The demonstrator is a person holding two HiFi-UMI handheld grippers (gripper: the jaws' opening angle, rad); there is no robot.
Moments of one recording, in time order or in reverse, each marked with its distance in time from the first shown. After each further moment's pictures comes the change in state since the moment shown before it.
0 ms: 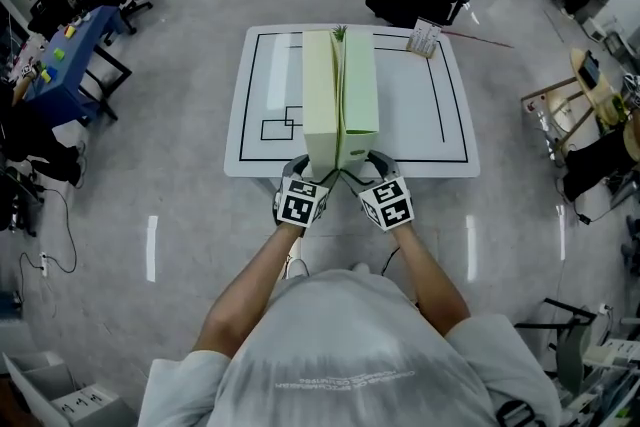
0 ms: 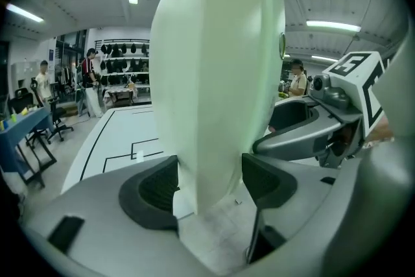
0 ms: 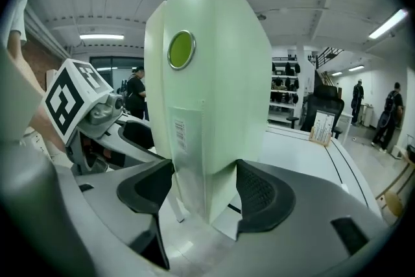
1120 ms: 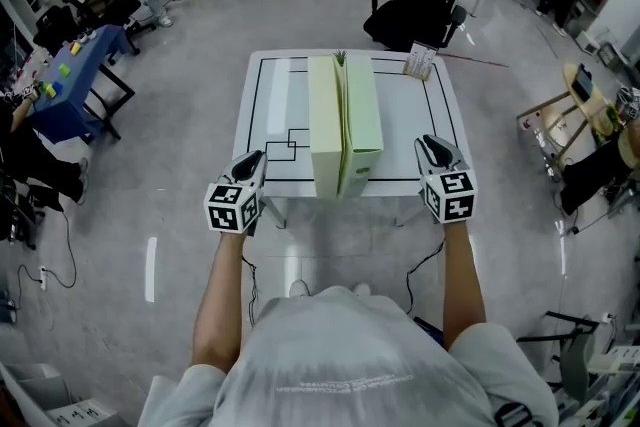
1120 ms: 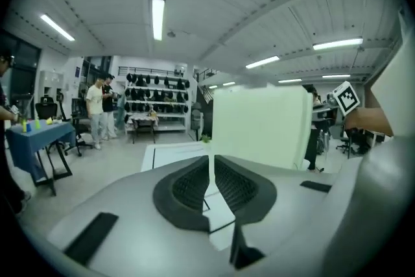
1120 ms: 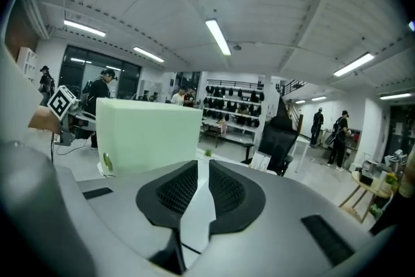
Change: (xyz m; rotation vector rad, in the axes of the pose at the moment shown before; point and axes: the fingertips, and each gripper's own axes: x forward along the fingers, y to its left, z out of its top) left arm -0.124 0.133 0.075 -0.038 -0.265 0.146; right arm -0.120 -0.129 0.101 -0.040 -0.130 -0.338
